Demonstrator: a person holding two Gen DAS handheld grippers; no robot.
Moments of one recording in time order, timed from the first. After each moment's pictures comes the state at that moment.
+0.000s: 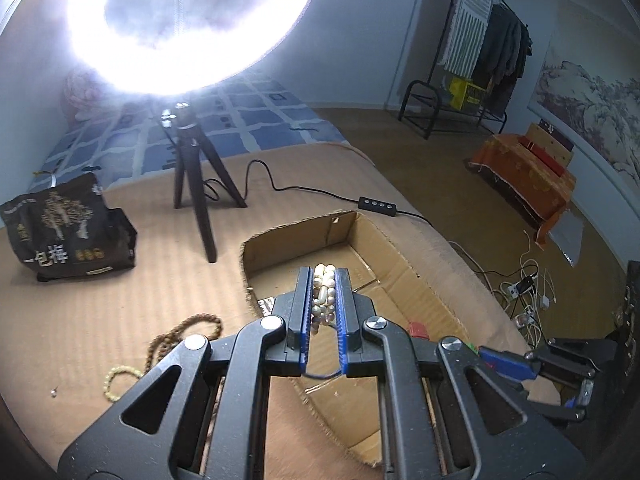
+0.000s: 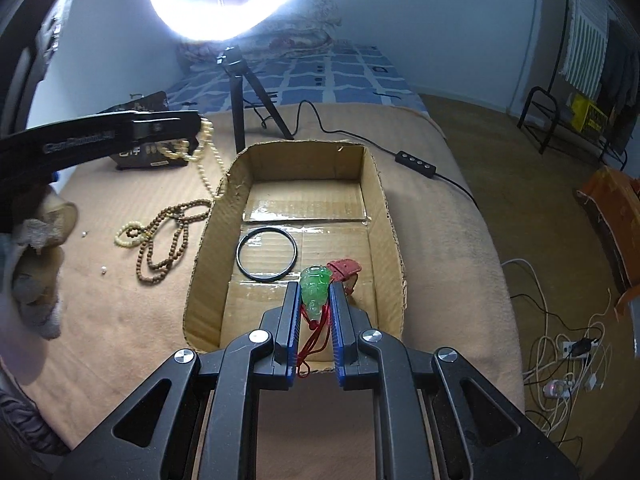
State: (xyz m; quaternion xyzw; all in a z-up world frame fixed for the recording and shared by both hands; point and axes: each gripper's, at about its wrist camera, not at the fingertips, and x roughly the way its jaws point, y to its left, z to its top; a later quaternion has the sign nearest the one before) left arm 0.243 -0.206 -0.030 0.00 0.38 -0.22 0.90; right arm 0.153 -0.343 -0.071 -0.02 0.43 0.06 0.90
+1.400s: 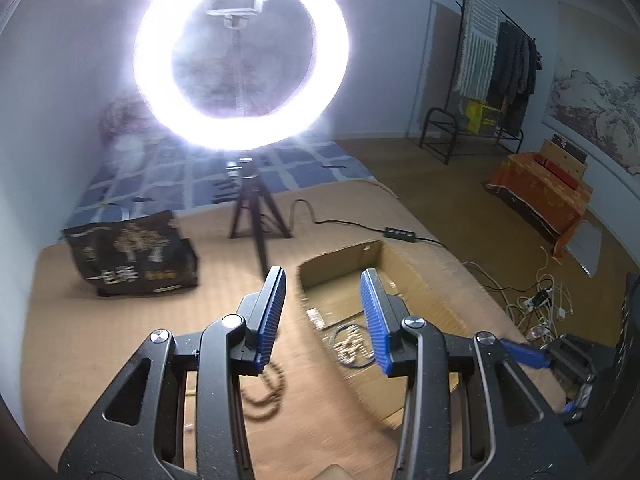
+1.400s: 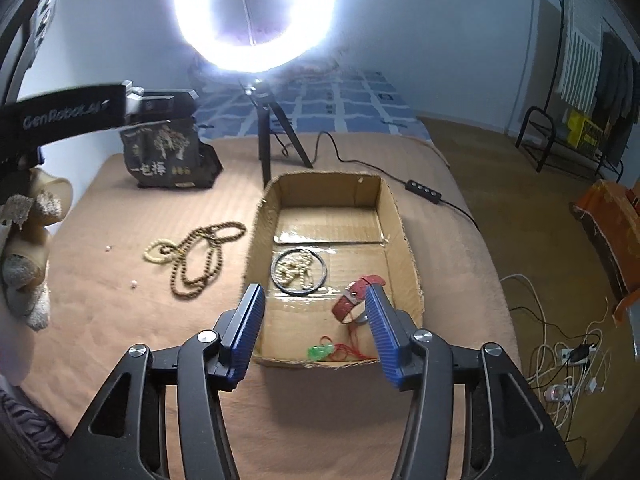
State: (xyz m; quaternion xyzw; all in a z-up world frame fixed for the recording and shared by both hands) left arm 0.189 -0.147 0.037 0.02 0.33 -0.17 0.93; right arm 0.118 -0.313 -0.034 -0.02 0.39 0.07 0.92
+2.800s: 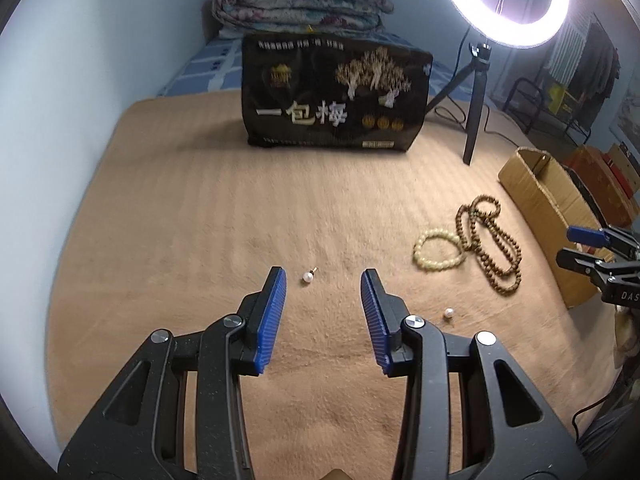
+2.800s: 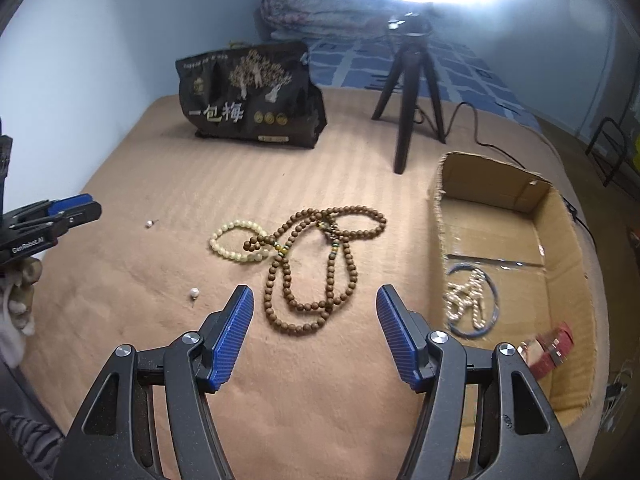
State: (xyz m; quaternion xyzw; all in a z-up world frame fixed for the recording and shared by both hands) left arm 0.195 0.120 -0.108 -0.02 0.45 -0.07 0.89; right arm 0.200 -0.164 -0.108 -0.06 0.46 0.17 0.87
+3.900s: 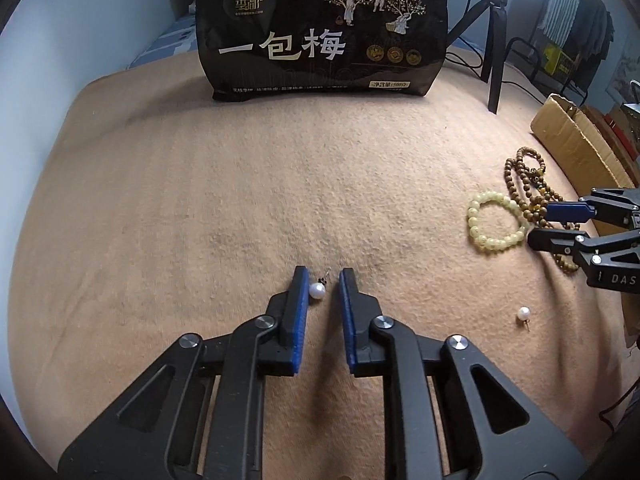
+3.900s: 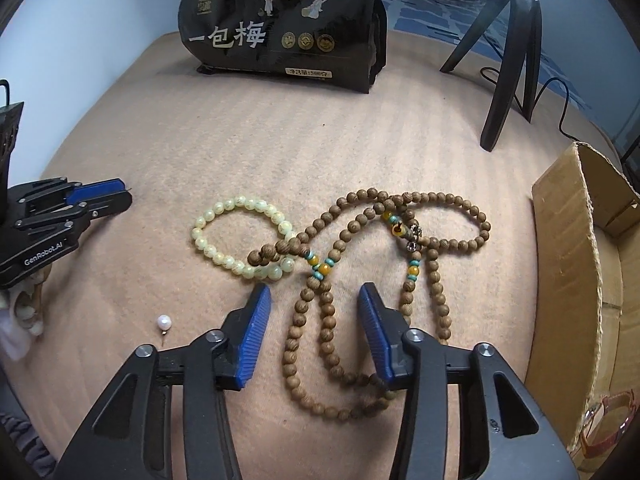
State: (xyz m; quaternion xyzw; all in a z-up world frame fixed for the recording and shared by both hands) left arm 0.245 0.113 -0.180 0.02 0.48 -0.09 0.87; right arm 0.262 -0.111 -0.184 -0.09 0.52 0.20 0.83
